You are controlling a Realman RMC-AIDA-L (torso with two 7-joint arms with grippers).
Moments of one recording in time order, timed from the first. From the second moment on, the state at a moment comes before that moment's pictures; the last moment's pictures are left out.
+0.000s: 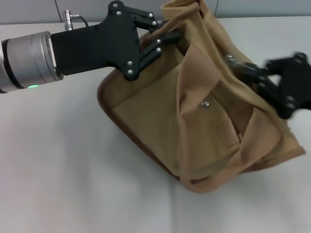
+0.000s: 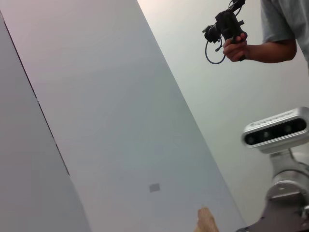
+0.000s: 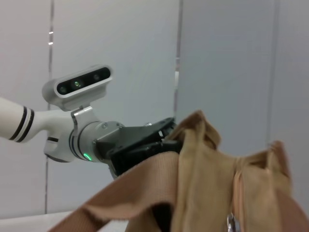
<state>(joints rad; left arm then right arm) -0.63 -2.07 0.95 0.63 1.48 1.68 -0.77 0.21 2.08 -1.00 -1.01 -1.47 -1.63 1.22</state>
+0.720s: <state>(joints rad) -0.63 -2.07 0.96 0.62 1.48 1.63 -0.77 0.11 2.08 -0.42 -0.76 -1.56 -1.91 1.21</state>
